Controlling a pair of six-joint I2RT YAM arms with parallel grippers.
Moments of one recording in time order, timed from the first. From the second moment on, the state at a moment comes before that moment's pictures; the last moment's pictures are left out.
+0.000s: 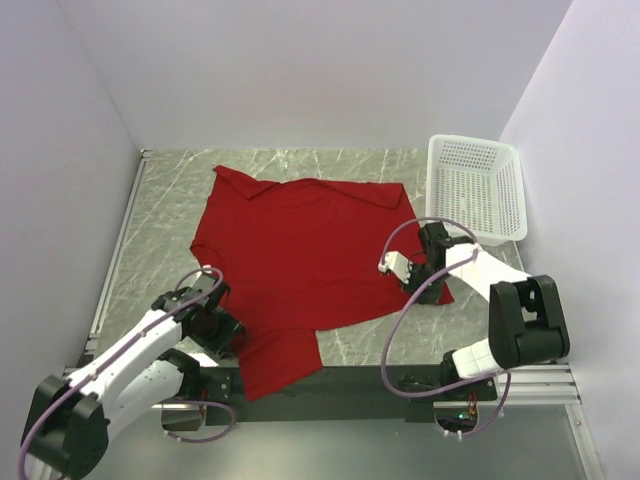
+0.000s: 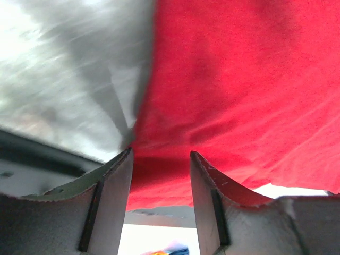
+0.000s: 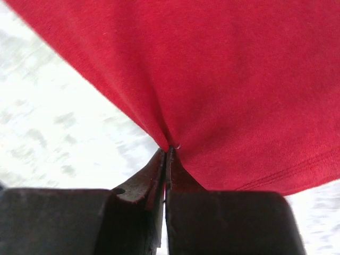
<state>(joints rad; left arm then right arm) -0.44 0.90 0.41 -0.86 0.11 -1.41 0.16 1.46 0.76 -0.76 -0.25 -1.04</state>
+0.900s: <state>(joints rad) -0.02 1.48 0.96 -0.23 0.21 -1.08 0.14 1.76 1.53 -0.81 -0.48 -0.52</state>
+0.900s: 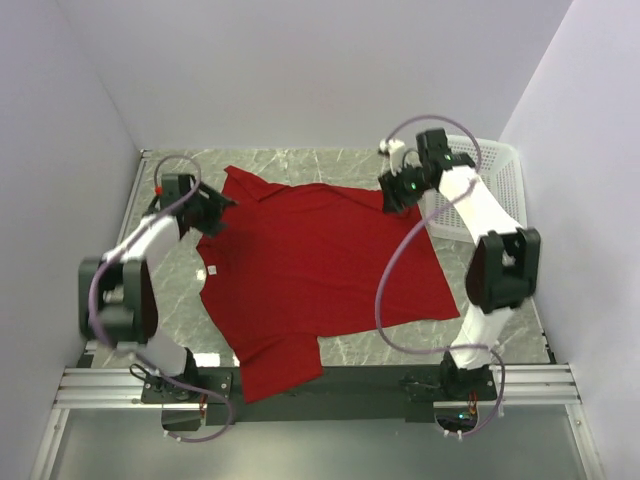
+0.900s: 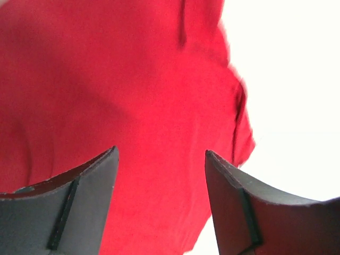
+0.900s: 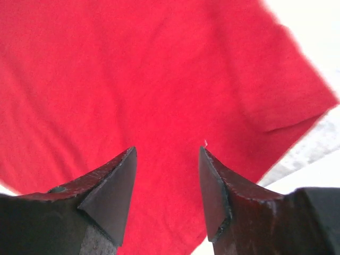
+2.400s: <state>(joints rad) 0.10 2.55 2.12 -0.29 0.27 -0.96 0.14 2.17 1.86 -0.88 -0.17 -0.37</state>
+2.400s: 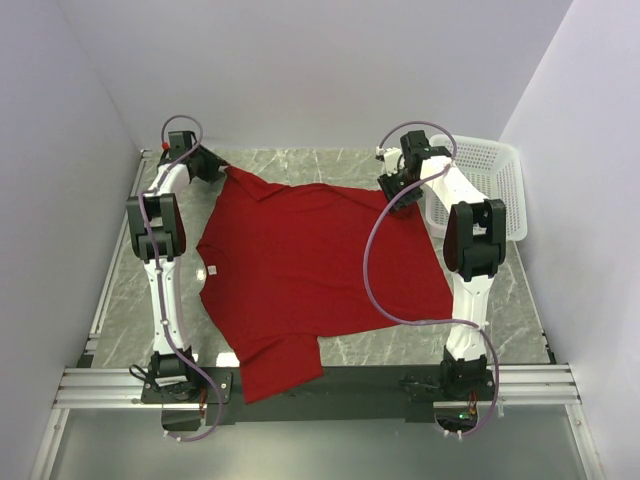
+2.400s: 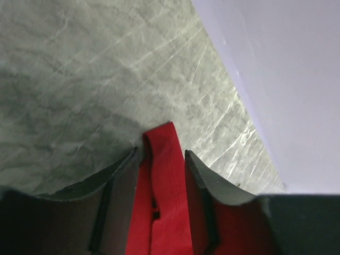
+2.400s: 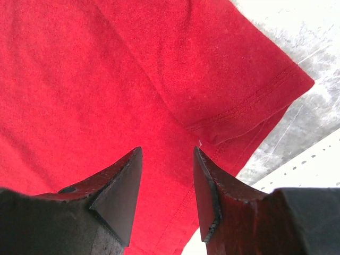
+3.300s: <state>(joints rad) 0.10 2.59 2.16 -0.25 0.26 -0.97 0.14 2.17 1.86 -0.88 -0.18 -0.35</state>
